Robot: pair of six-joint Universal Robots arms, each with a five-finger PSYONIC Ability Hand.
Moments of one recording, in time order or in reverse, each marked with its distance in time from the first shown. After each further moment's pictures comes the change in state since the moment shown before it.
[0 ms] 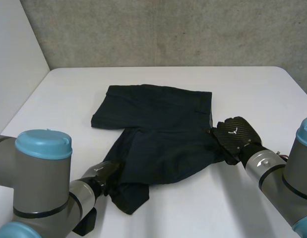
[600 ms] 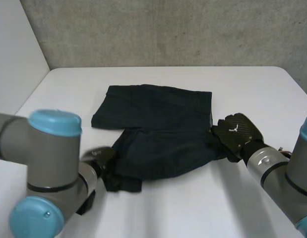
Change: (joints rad) left arm -0.014 -0.062 0.186 -0.089 -0.132 0.128; right arm -0.003 -0.025 -0.015 0.028 -0.002 -0.073; left_hand 0.751 0.774 0.764 0.789 0.742; right_hand 0.000 0.000 0.000 0.000 0.000
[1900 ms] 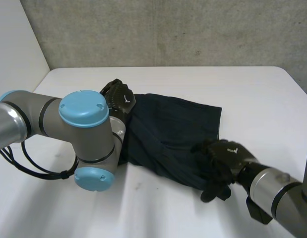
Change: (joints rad) left arm -0.072 -0.237 0.361 0.440 -0.110 1.263; right arm 0.074 -0.144 0.032 0.344 -0.039 0.629; left_hand 0.000 0.005 0.001 0.002 0.000; right_hand -0.707 -0.903 -0.929 -0.917 -0.861
